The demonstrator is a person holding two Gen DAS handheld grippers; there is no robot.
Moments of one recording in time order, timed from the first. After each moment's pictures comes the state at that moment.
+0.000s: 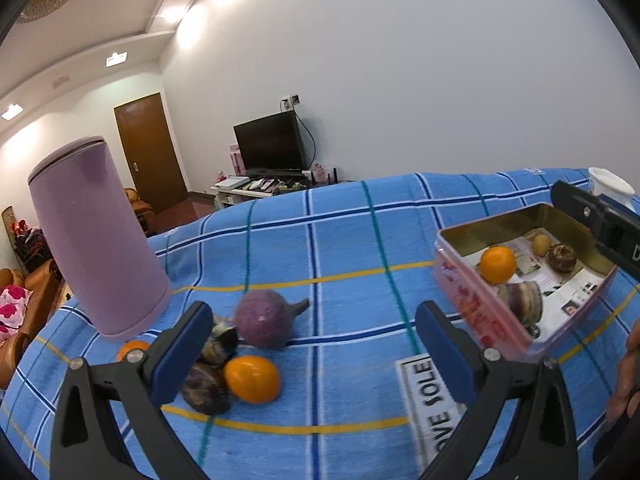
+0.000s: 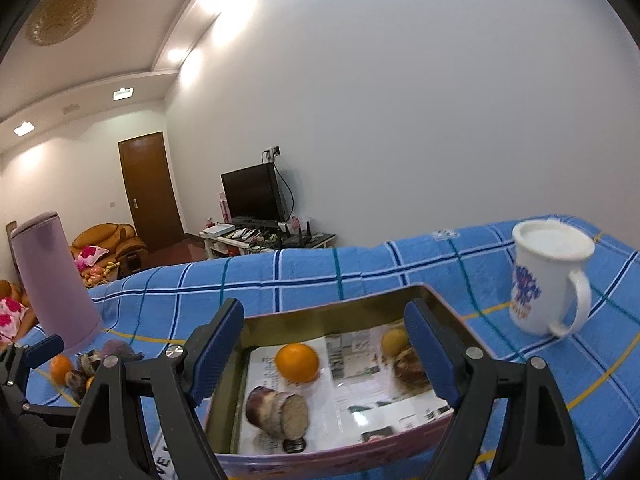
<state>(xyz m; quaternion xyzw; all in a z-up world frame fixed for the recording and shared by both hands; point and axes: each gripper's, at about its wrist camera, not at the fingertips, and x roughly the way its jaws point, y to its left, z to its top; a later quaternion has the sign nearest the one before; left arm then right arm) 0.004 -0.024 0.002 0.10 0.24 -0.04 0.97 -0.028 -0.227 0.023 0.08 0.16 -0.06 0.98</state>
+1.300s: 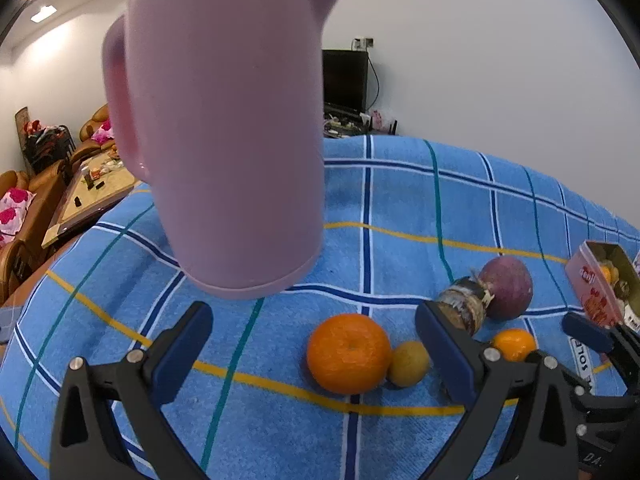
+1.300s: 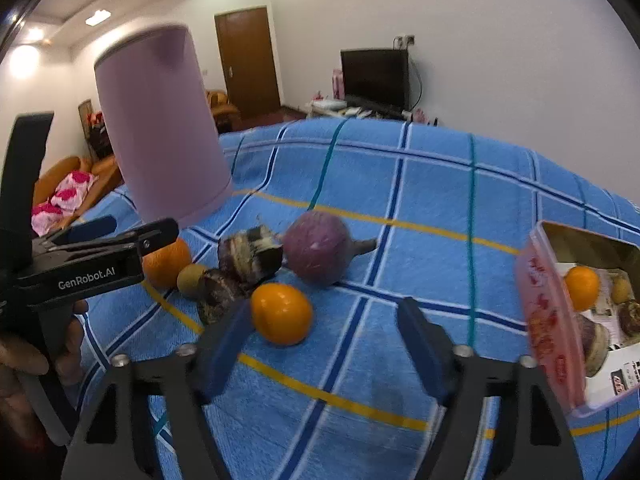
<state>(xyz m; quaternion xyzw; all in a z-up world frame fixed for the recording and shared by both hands) 0.063 0.174 -0.018 -0.01 0.36 0.01 0.93 0.040 -0.012 -0.028 -0.01 0.37 0.13 0.92</state>
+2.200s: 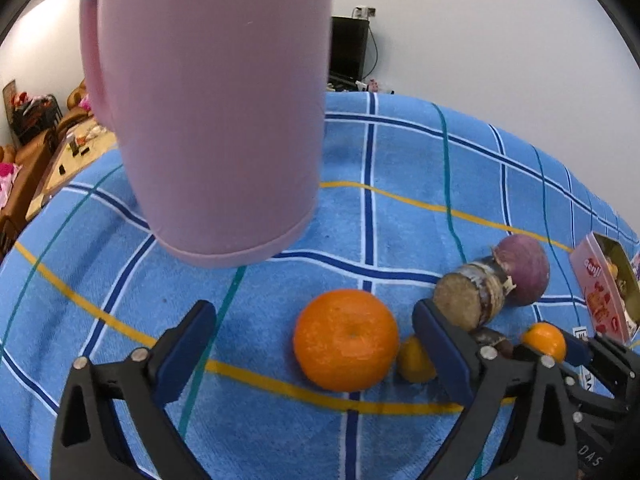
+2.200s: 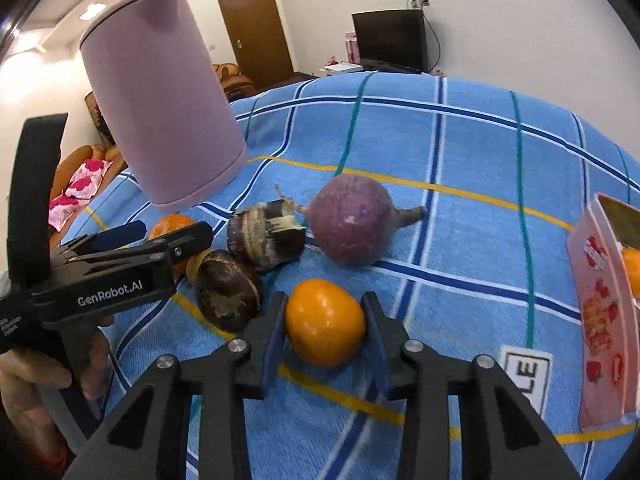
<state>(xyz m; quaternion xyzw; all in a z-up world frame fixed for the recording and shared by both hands) 0.080 0.183 -0.044 -0.06 0.42 -0.01 0.91 0.057 -0.004 -0.044 0.01 0.42 0.16 0.89</state>
